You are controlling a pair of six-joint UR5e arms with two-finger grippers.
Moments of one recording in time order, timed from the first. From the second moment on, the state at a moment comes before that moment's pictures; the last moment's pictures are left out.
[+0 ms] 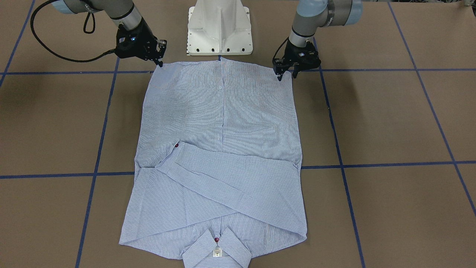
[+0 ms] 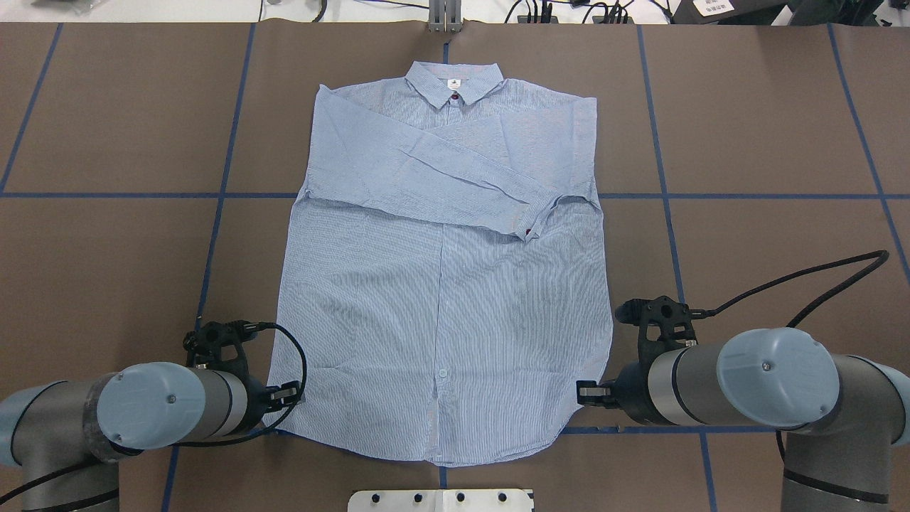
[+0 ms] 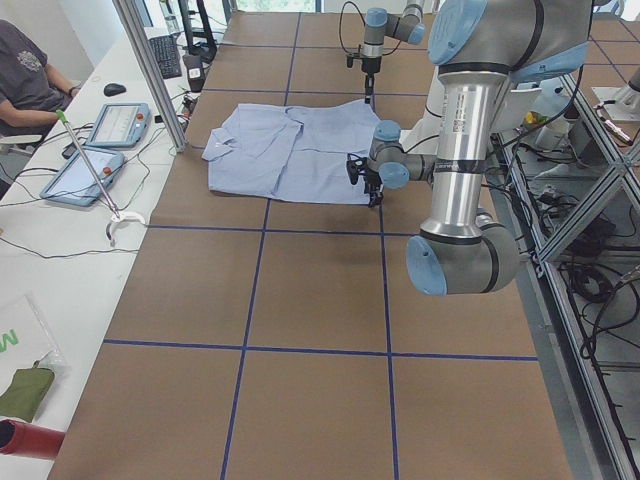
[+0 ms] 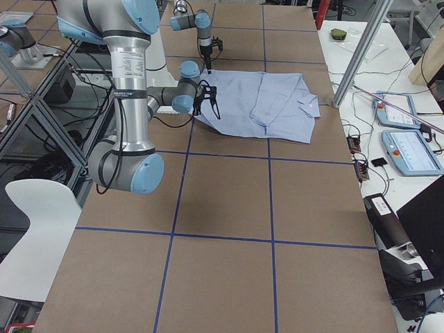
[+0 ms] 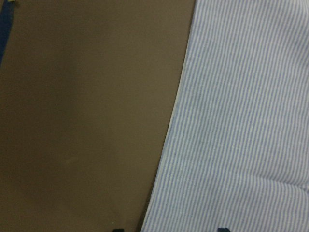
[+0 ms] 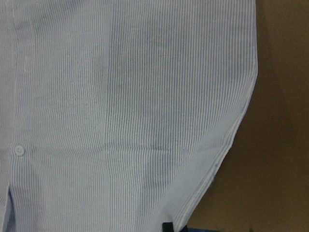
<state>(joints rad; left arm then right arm) -0.23 -1.69 -2.00 -1.86 -1.65 -1.64 0.29 -1.51 2.15 -1.20 1.78 1.45</state>
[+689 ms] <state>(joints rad) -0.23 -1.69 -2.02 -1.83 -1.65 -1.64 0.29 -1.51 2.15 -1.20 1.79 1.45</state>
